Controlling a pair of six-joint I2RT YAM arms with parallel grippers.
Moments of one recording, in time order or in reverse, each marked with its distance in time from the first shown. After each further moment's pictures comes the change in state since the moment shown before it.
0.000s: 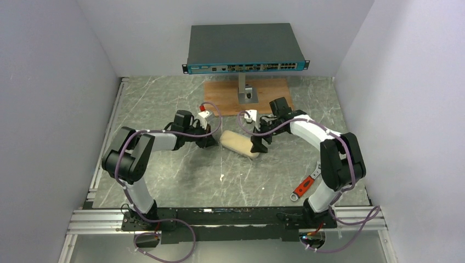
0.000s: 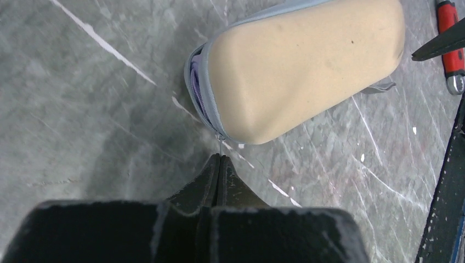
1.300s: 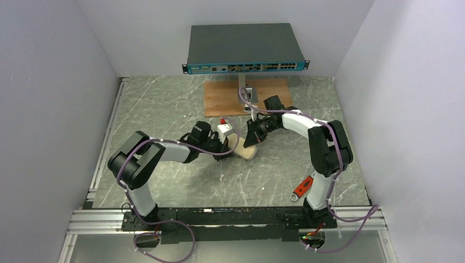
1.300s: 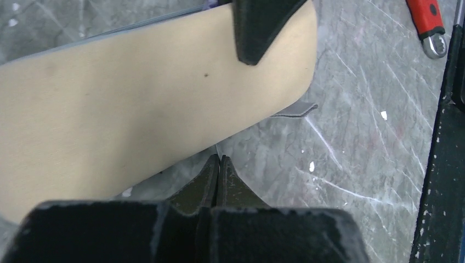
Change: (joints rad) left arm -0.246 -0.011 -0.061 0.158 -0.098 -0.014; right arm -0.010 0.193 0.117 0.023 -0.078 0.675
